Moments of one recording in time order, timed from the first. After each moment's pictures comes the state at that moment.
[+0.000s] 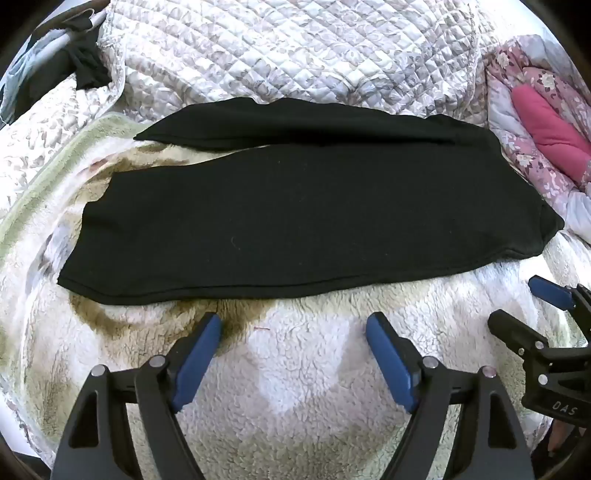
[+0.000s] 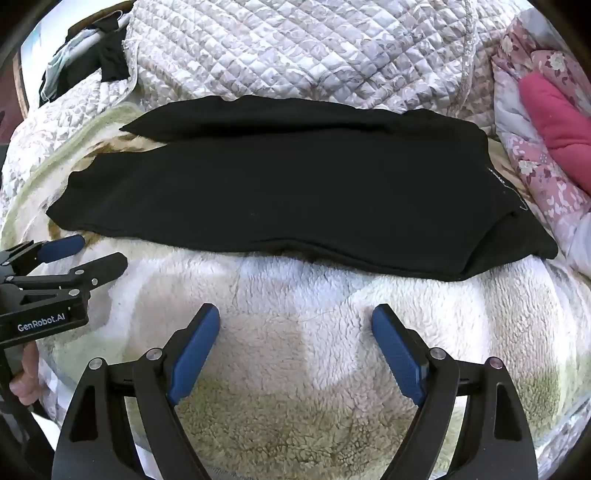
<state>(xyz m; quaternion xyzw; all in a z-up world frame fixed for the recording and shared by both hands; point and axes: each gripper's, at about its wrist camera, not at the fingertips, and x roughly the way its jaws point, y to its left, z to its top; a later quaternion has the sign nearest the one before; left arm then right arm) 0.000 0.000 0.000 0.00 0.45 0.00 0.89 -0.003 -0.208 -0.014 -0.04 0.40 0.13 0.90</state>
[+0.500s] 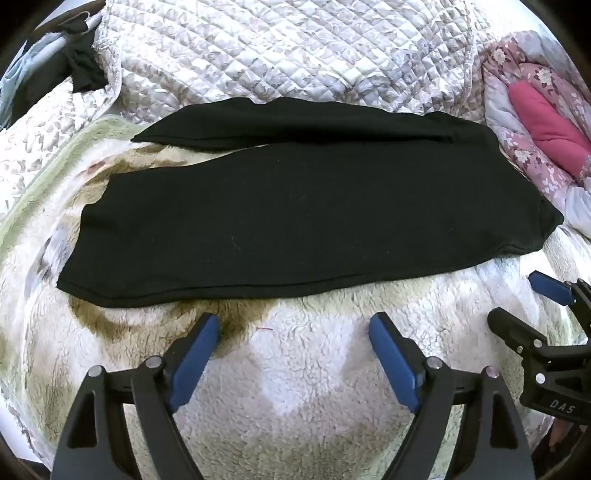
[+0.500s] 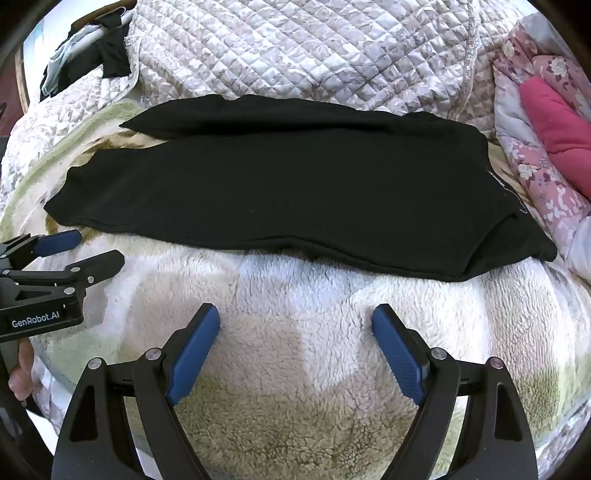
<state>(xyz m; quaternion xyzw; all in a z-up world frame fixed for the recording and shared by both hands) 0.000 -0.003 -0.003 0.01 0.45 0.00 0.89 -0.002 -0.206 -0.016 -0.06 0.40 0.12 0.91</state>
